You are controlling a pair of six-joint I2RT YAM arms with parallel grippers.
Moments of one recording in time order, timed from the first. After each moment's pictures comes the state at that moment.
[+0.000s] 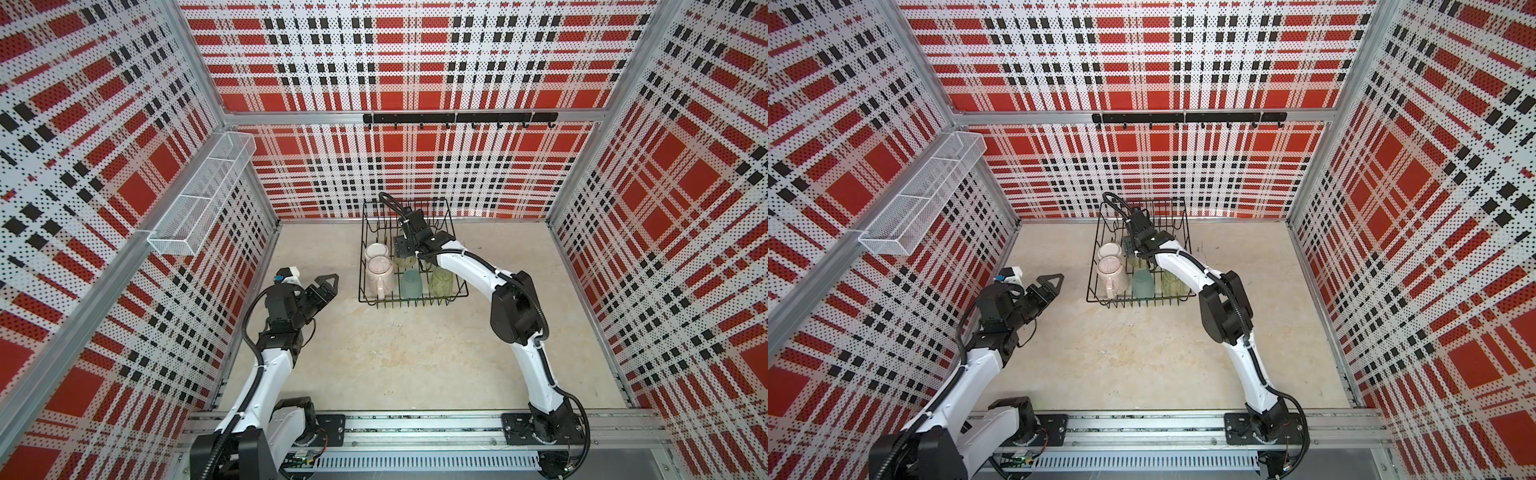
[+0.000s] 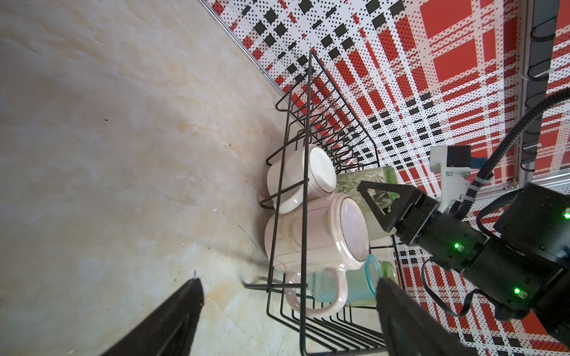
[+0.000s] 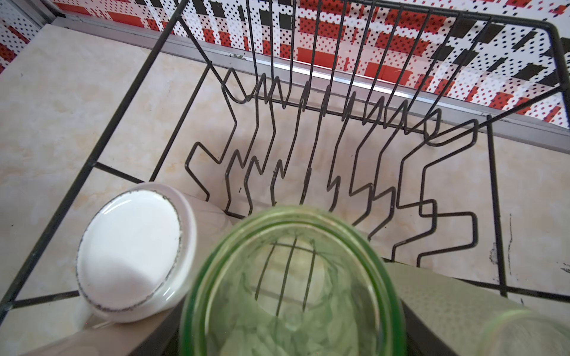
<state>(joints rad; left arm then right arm) 0.10 0.97 0.48 0.11 0.41 -0.79 0.65 2.29 2.08 -0.53 0.25 0.25</state>
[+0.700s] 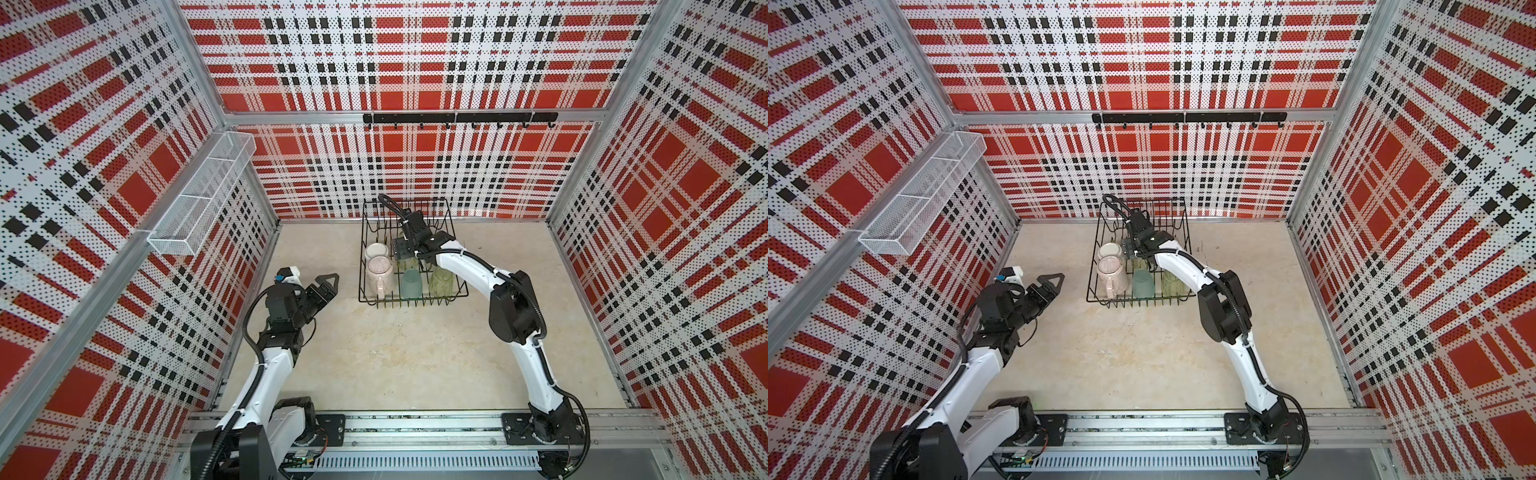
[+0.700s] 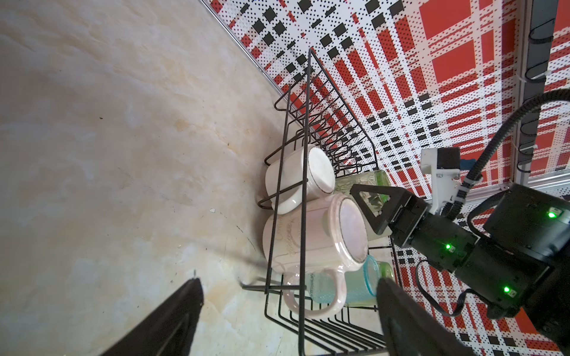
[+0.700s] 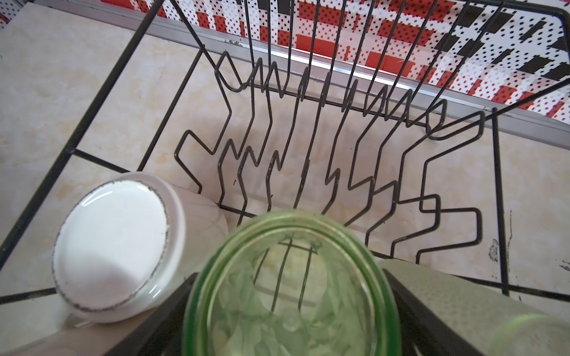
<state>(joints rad) 0.10 0.99 0.48 0.14 0.42 -0.81 0.65 2.30 2.10 -0.56 0.25 0.24</state>
